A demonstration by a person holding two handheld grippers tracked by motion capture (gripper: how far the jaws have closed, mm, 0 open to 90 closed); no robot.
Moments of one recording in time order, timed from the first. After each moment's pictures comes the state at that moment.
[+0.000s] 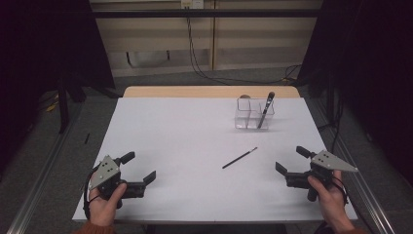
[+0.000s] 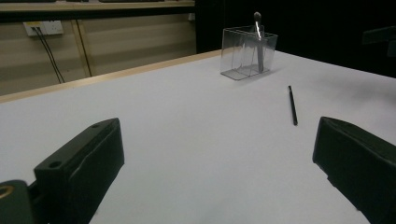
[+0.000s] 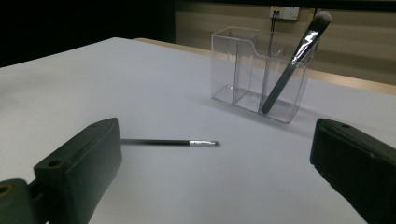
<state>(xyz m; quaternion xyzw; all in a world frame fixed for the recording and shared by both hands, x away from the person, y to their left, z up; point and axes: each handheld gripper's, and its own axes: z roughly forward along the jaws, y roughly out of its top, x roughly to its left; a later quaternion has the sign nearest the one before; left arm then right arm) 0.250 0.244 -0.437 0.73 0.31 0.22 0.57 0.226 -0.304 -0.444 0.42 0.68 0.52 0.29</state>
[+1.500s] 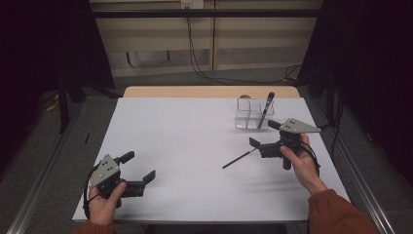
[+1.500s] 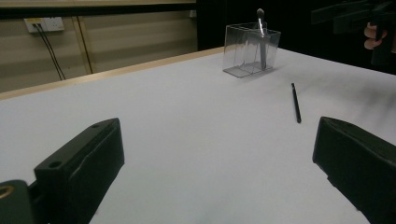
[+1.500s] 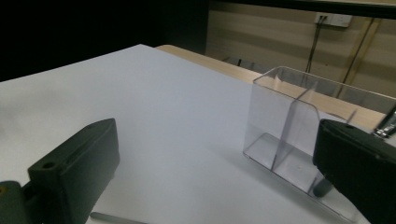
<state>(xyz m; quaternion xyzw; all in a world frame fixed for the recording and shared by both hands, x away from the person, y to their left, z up) 0.252 0.245 -0.438 0.73 0.31 0.21 0.57 0.317 -0.252 -0.422 0.36 0.72 0.54 0.24</state>
